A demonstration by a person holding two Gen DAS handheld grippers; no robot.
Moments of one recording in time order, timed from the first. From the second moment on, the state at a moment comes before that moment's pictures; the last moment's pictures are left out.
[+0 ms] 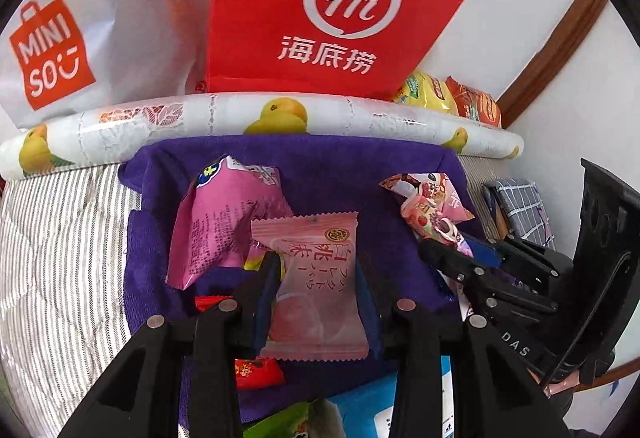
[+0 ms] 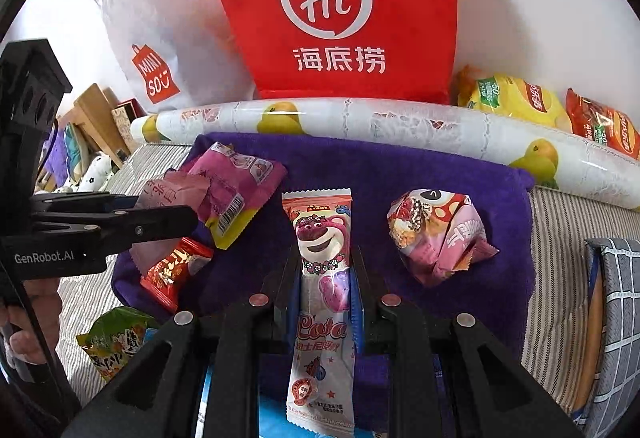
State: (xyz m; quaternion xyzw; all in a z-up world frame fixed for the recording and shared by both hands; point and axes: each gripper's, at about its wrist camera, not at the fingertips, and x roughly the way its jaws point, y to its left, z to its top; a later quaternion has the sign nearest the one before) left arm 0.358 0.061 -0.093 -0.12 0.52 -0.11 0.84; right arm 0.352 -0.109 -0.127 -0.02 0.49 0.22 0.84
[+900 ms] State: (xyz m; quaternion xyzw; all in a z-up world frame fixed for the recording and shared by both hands) left arm 0.375 0.051 -0.104 -0.08 0.54 -0.11 0.83; right arm 0.363 -0.101 -0.158 -0.04 0.55 0.22 0.81
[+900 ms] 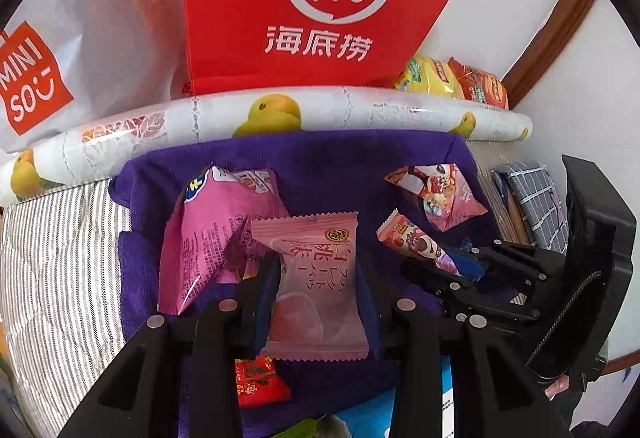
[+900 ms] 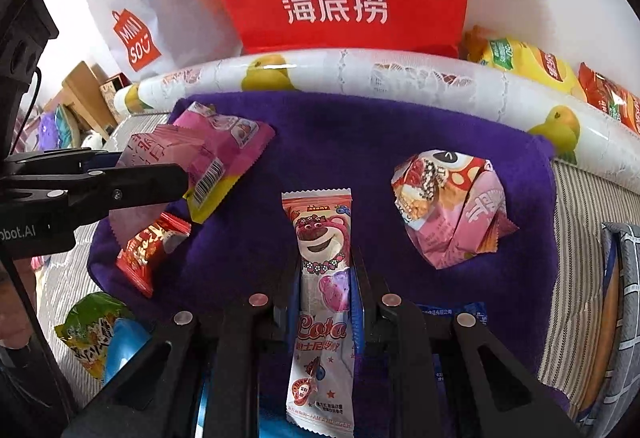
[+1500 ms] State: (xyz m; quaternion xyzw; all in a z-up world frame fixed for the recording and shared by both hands) left arm 0.381 0.044 -0.125 -0.08 0.57 -0.11 0.81; right arm 0.358 -0.112 -0.129 -0.03 0.51 0.21 0.84
